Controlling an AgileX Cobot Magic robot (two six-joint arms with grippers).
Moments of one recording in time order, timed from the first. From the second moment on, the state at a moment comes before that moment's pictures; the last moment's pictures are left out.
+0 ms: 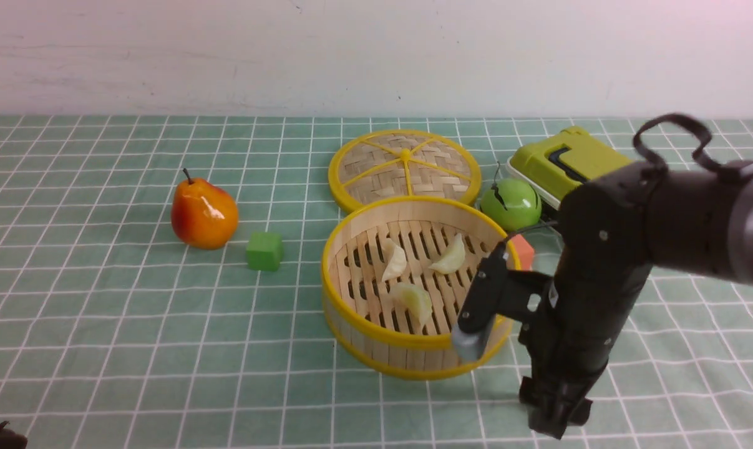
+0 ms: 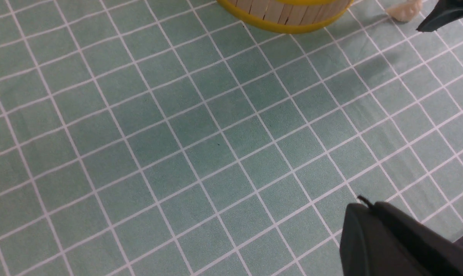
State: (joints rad) right arm 0.51 1.81 -1.16 0.02 0.89 -0.60; left arm -0.53 0.59 -0.87 -0.07 1.12 -0.10
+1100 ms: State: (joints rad) right arm 0.54 2.09 -1.66 -0.04 0.82 0.13; left arm -0.53 0.59 -0.77 -0.07 1.09 -0.10
